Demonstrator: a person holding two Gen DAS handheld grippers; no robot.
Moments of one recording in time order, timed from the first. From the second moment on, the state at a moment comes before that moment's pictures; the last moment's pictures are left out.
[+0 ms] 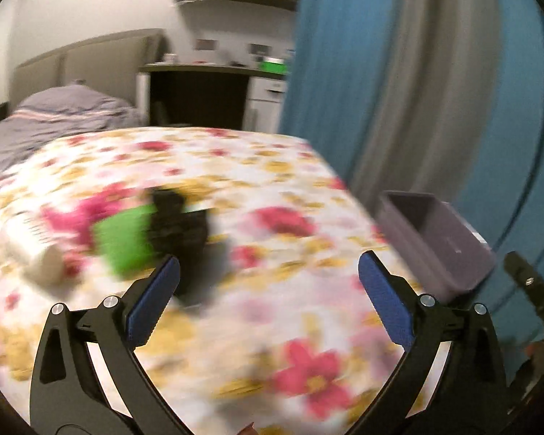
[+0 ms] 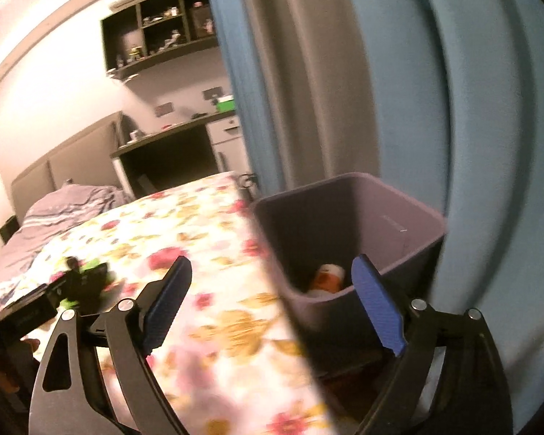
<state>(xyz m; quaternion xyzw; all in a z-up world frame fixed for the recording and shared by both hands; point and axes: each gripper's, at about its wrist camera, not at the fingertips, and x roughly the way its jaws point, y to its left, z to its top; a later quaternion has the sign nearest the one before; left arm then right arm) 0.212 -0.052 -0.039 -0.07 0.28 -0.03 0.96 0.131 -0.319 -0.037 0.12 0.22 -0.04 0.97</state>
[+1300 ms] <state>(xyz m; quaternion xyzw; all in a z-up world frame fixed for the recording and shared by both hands) 0.140 0.170 -0.058 -0.13 0.27 0.18 0.94 0.234 -0.061 -0.076 0.03 0.31 0.10 0.94</state>
